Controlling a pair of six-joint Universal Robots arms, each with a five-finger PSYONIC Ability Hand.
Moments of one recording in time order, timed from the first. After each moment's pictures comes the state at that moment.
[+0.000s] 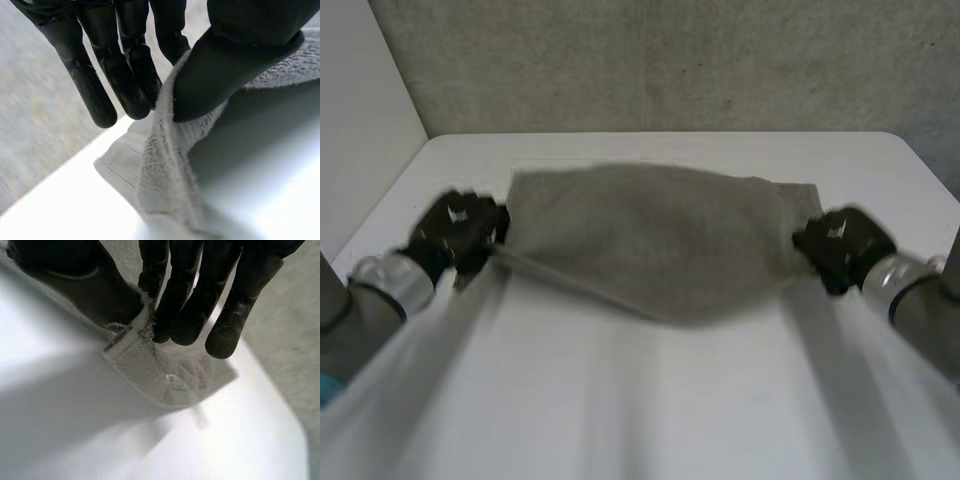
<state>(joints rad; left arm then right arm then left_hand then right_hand) 4.64 -1.92 -1.82 3.57 -1.07 3.54 1.80 -1.24 1.66 -0.01 1.38 2.42 1.21 1.22 1.22 1.22 1.04 1.33 1.34 1.34 1.34 1.19</state>
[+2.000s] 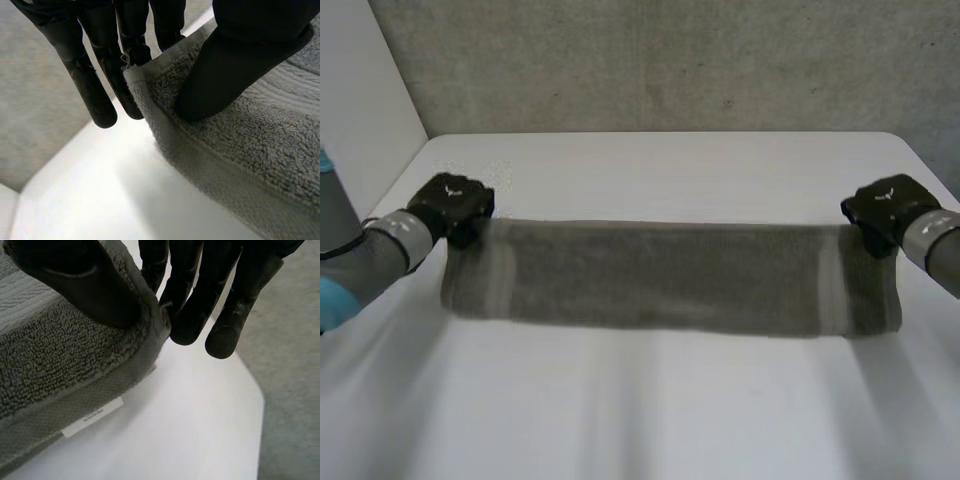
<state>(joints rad) 4.64 -2.21 -1.28 3.21 -1.19 3.69 1.66 -1.07 1.34 0.09 1.39 2.39 1.17 1.22 1.22 1.22 1.02 1.33 1.34 1.34 1.34 1.19</state>
